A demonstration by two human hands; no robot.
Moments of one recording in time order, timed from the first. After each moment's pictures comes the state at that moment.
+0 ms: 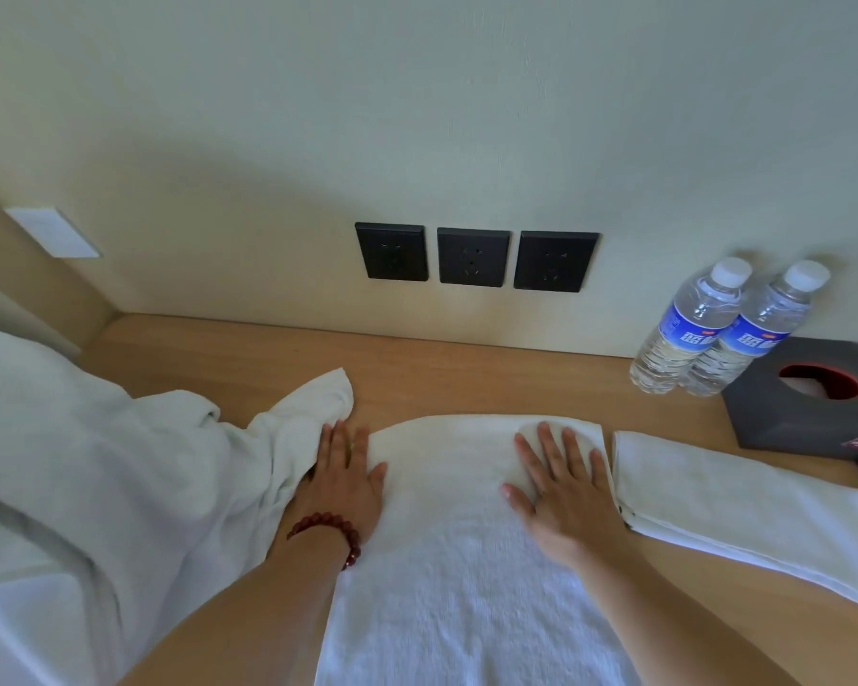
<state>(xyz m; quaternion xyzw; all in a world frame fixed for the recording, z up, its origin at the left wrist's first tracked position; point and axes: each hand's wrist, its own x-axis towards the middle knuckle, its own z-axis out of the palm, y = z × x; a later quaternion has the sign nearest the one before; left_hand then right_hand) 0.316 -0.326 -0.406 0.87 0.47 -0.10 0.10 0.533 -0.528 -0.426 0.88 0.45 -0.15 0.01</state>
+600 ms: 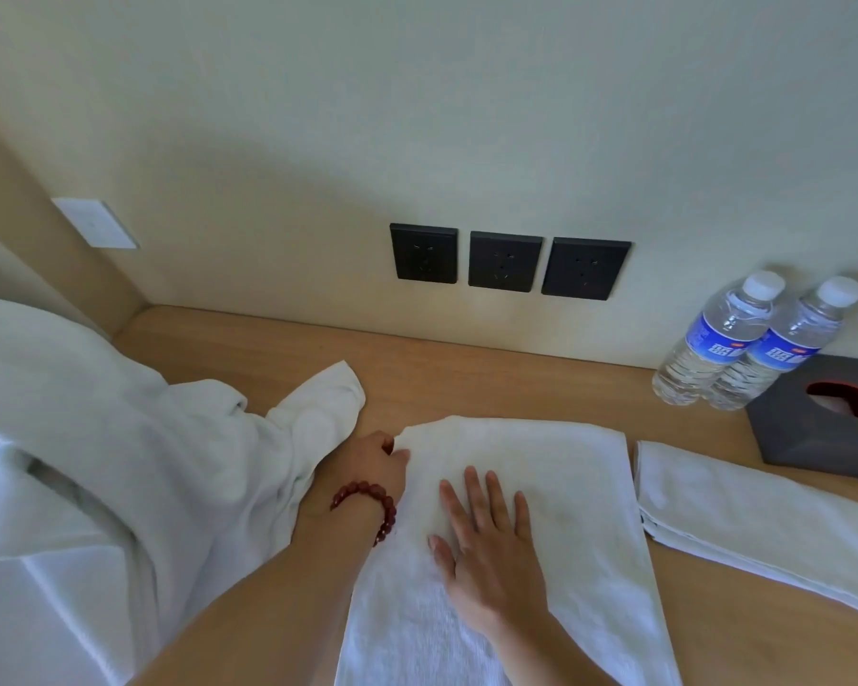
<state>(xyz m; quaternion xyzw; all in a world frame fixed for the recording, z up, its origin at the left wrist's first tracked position) 0.338 -0.316 -0.384 0.76 0.59 0.00 0.28 0.407 -0.498 -0.433 0.85 0.51 -0.10 -0.05</state>
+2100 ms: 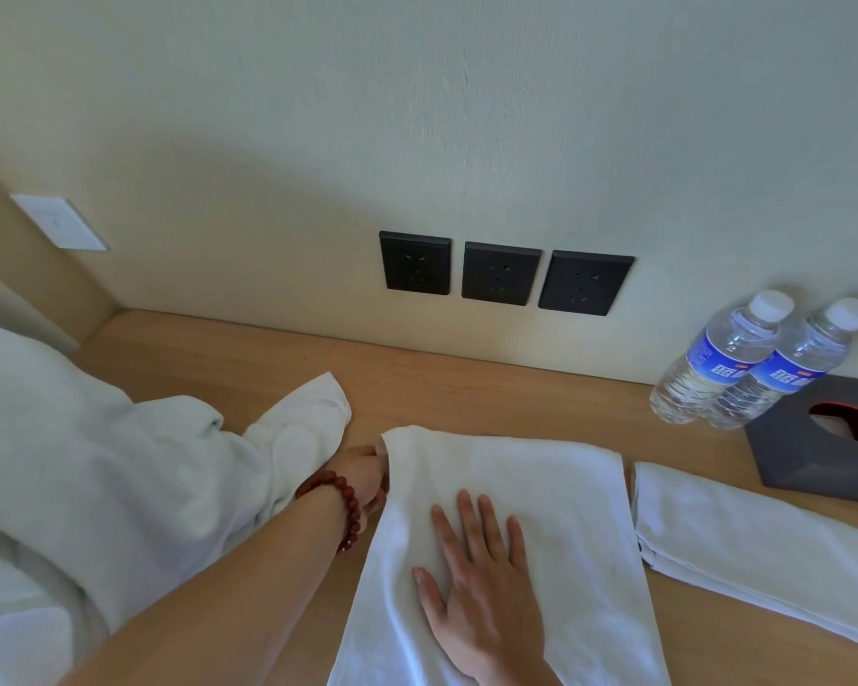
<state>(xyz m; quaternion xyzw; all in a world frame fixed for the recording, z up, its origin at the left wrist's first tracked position) 0.351 -0.279 -0.388 0.55 0.66 0.06 0.51 0.406 -0.499 -0.431 0.85 0.51 -0.07 -0.11</state>
